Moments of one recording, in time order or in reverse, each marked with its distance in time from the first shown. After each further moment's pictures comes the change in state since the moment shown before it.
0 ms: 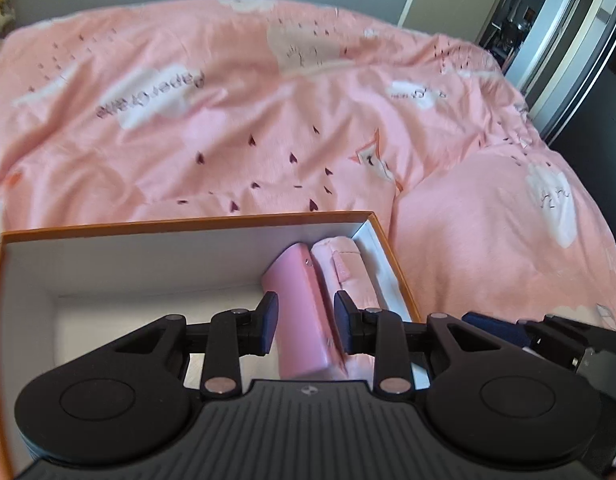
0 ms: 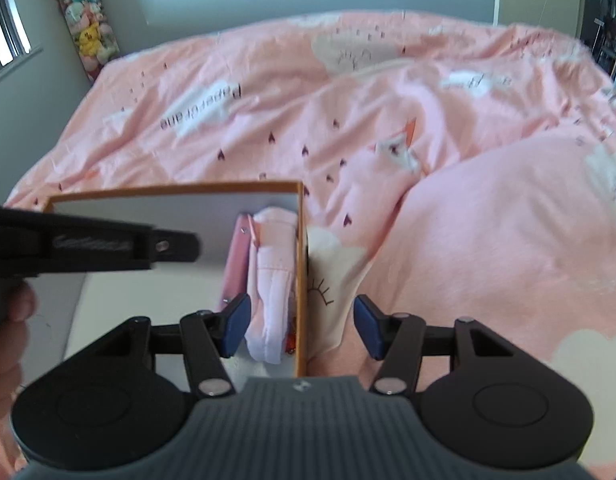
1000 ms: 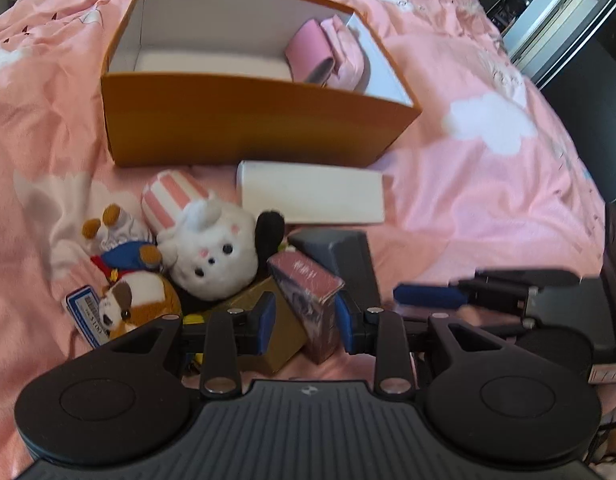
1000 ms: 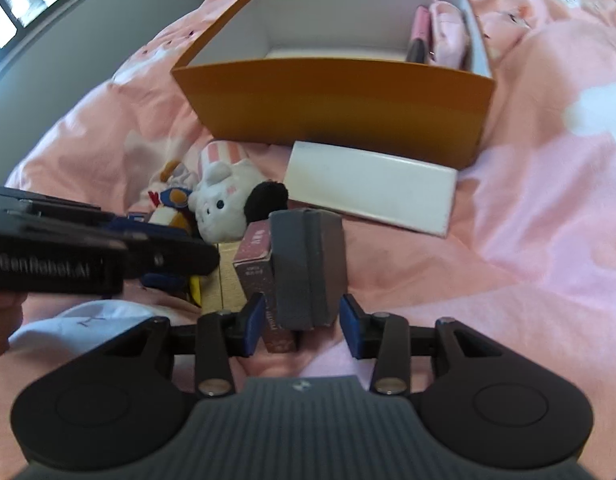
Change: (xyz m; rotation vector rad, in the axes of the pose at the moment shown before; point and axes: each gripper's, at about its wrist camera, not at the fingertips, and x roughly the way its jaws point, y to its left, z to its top) left arm -0.127 0.023 -0.237 -0.073 0.175 -0.059; right arm -0.101 0.080 -0.212 -0.173 0.254 0.272
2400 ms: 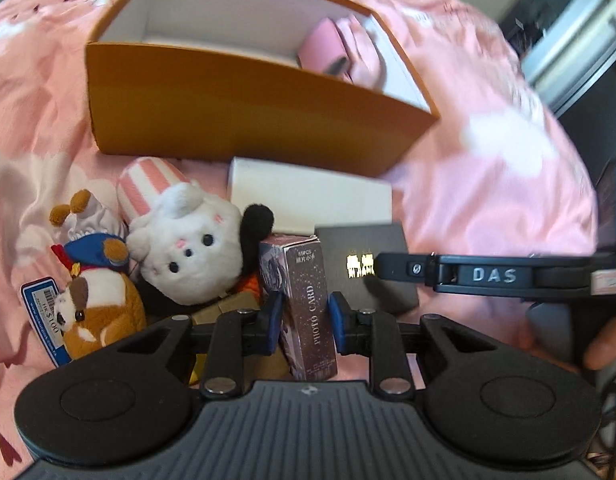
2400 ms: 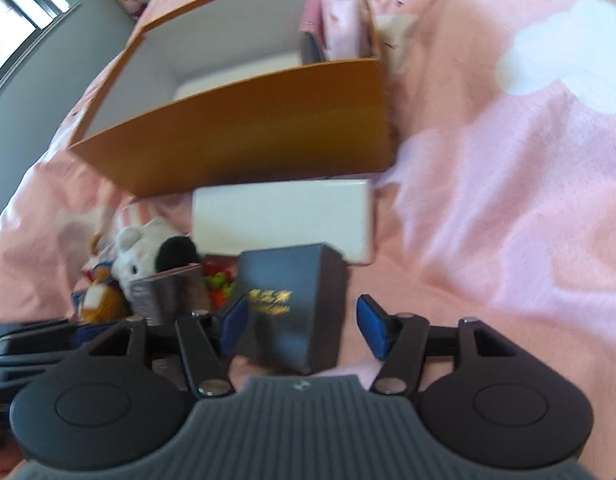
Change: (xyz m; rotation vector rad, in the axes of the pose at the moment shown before) left arm 0.031 0.000 0.005 -0.098 -0.063 -0.010; right arm 0.027 -0.082 0.029 0.273 0.012 -0.009
